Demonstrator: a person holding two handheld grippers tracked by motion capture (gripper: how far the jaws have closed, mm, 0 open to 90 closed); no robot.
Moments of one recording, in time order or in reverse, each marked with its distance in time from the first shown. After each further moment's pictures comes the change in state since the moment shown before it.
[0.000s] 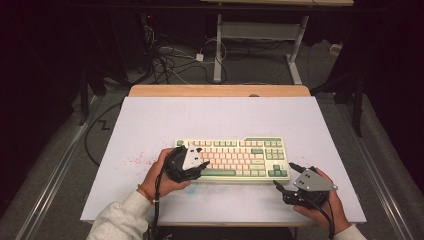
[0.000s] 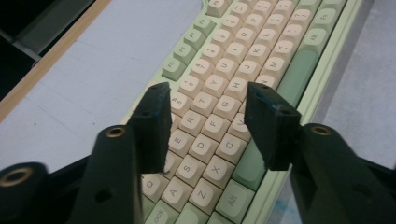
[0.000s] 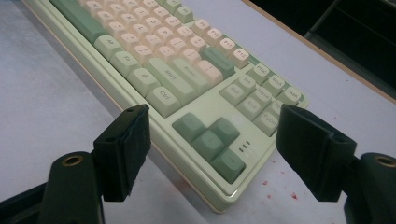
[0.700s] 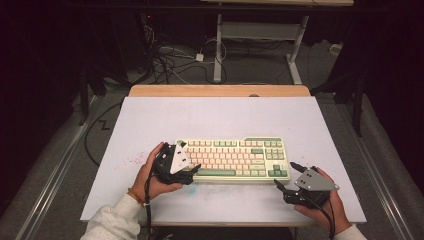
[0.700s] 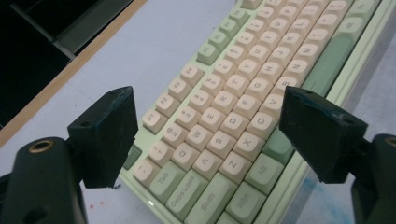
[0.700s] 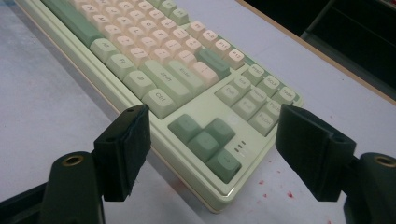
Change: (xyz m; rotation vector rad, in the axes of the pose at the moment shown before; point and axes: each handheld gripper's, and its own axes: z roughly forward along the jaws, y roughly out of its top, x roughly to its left) left arm 0.008 -0.026 -0.015 -0.024 0.087 -0.040; right arm -0.002 0.000 -0.002 -0.005 -0.011 0.013
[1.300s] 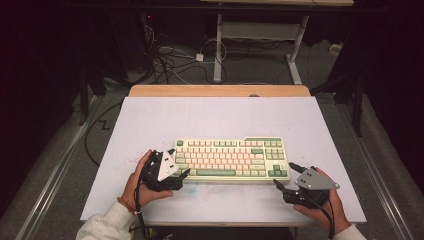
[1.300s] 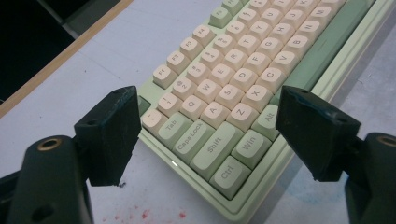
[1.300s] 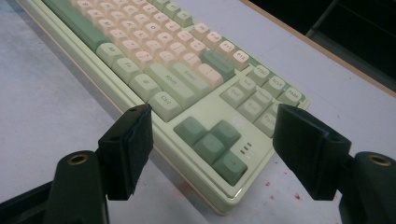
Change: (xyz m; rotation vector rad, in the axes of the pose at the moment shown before) left arm -0.001 -0.028 -0.016 0.012 0.036 -0.050; right arm 0.000 0.002 0.000 0.001 0.022 0.016
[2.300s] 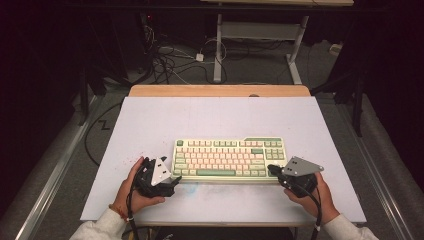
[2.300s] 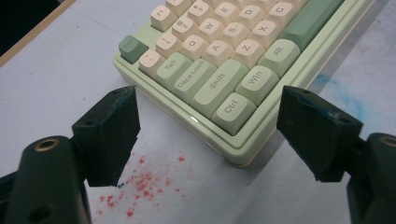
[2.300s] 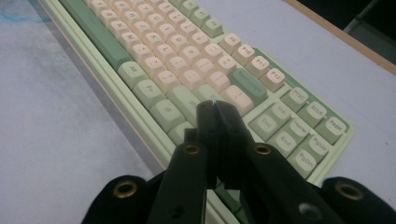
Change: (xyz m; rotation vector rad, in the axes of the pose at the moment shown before) left arm 0.001 -0.027 -0.002 0.090 -0.007 -0.010; right arm -0.003 0.030 0.026 0.066 0.127 -0.011
